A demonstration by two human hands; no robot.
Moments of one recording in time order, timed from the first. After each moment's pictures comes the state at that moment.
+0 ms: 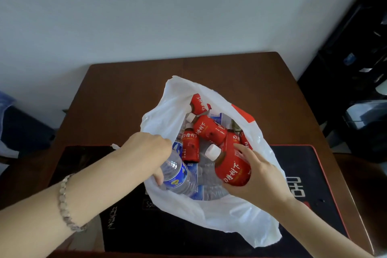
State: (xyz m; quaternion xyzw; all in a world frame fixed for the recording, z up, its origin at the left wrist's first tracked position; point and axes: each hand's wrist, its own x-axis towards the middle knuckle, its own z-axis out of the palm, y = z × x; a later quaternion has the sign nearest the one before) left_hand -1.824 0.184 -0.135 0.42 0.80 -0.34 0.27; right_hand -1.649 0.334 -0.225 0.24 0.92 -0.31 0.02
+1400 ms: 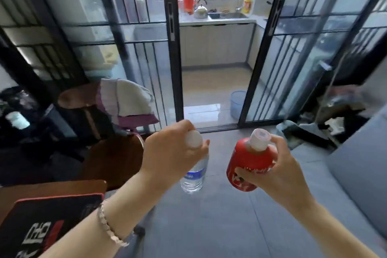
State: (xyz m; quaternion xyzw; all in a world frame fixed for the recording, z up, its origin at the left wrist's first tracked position) left_hand -1.303 0.210 -0.080 0.89 0.33 0.29 0.13; right_hand -1.158 0.062 -0.126 0.79 0.36 -0.13 -0.47
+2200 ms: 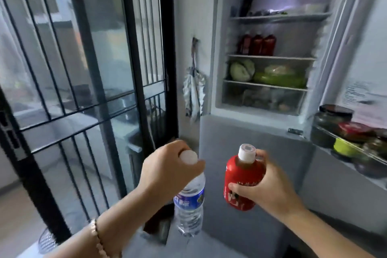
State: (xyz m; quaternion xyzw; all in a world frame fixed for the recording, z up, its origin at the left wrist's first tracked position) left_hand -0.593 0.061 -0.004 0.93 -0.05 0.19 0.32; right_hand -0.611 -0.146 -0.048 0.87 0.02 0.14 -0.48
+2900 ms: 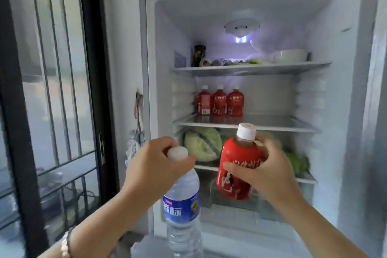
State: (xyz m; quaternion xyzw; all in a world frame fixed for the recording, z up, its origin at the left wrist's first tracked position) left_hand -0.154 -0.138 0.101 0.83 -0.18 0.25 0.46; right_hand -0.203 -0.335 0.080 0.80 -0.02 0.37 -0.48
